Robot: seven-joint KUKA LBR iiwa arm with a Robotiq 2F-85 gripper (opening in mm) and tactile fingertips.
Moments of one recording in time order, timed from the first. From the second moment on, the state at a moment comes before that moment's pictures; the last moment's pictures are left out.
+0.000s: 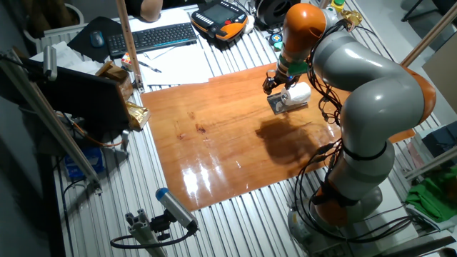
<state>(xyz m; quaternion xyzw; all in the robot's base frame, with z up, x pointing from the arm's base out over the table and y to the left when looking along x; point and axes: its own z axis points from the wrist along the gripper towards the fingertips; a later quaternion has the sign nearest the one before) 0.515 0.001 0.236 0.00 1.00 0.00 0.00</state>
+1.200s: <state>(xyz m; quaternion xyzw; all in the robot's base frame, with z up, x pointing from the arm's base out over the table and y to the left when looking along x) 0.515 0.001 0.236 -0.12 0.98 -0.06 -0.13</state>
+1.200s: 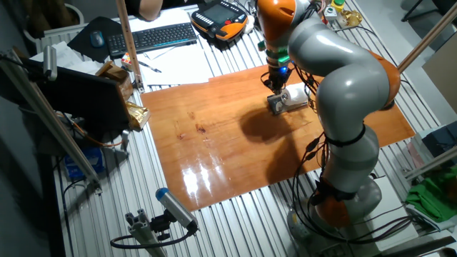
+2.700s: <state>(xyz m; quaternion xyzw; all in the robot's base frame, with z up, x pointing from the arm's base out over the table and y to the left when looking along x) 0.515 0.000 0.236 0.11 0.99 -0.05 -0.05</state>
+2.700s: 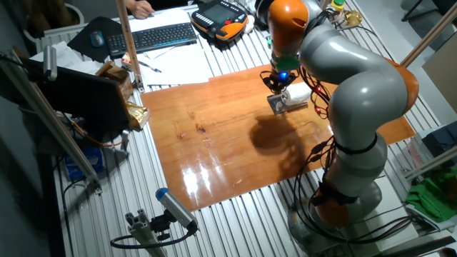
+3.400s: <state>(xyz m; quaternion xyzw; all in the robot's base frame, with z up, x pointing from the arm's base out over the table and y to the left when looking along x) 0.526 0.000 0.229 0.23 0.97 -0.06 0.00</state>
